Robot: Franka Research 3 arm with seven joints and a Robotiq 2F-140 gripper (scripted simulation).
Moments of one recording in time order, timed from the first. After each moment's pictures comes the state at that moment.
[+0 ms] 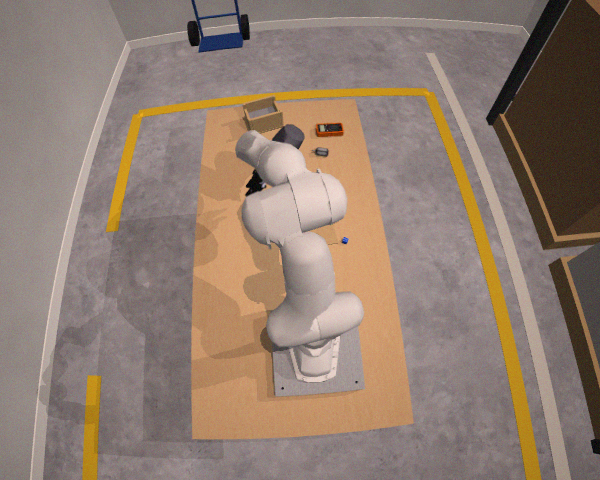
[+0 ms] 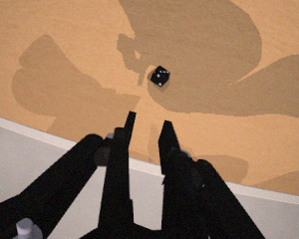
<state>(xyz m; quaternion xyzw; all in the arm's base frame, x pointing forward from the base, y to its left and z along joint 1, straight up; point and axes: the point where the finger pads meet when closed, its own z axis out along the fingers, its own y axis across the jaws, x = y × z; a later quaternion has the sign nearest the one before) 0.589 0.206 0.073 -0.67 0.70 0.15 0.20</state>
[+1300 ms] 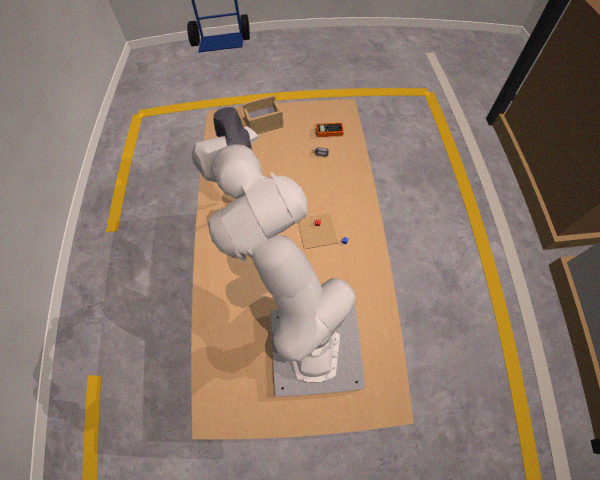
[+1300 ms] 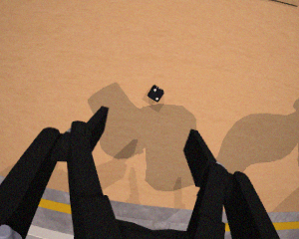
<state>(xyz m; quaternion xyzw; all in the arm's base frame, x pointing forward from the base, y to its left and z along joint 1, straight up) 0.602 0.234 0.092 -0.67 0.74 0.00 0.01</state>
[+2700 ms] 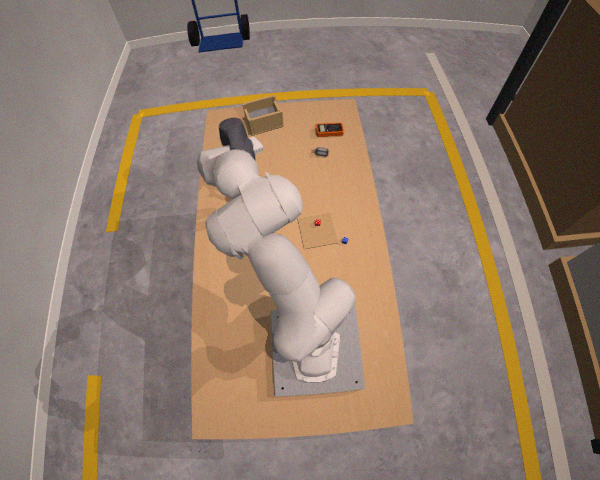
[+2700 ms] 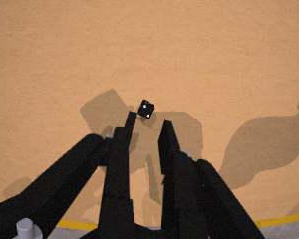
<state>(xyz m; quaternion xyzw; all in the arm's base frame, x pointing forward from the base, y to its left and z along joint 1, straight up) 0.592 0.219 0.048 -0.63 0.78 0.00 0.00</state>
